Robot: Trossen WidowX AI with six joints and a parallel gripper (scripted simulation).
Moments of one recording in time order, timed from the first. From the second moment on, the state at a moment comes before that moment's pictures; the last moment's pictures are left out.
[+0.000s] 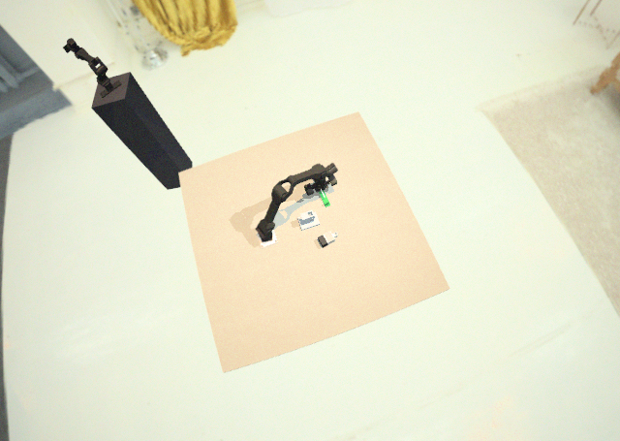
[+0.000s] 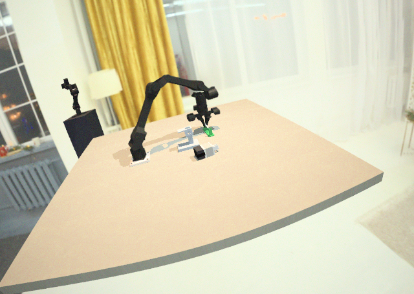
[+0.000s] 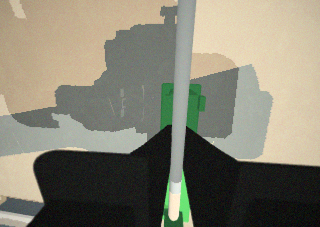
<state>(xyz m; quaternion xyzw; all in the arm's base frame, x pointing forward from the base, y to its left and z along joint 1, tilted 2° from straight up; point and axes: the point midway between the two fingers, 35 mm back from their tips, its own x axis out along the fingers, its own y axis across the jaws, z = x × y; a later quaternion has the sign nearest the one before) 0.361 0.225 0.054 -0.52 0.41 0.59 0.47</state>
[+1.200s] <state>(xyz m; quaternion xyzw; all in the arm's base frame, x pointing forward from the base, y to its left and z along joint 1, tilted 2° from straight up) 0.374 0.177 0.083 -0.51 0.41 0.59 0.46</state>
